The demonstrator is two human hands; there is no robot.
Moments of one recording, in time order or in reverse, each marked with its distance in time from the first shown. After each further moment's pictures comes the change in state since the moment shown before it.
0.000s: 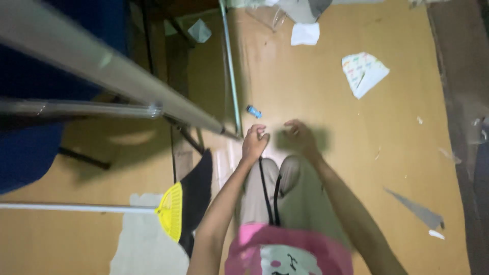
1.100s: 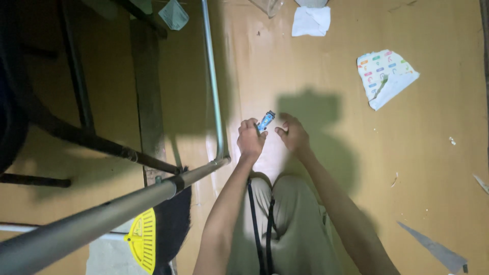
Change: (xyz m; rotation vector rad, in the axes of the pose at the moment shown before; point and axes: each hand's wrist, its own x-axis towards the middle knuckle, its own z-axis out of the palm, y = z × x) left_hand 0.117 -0.037 0.079 0.303 0.027 -0.244; right_hand 0.109 0.089 0.053 -0.105 -0.064 0.077
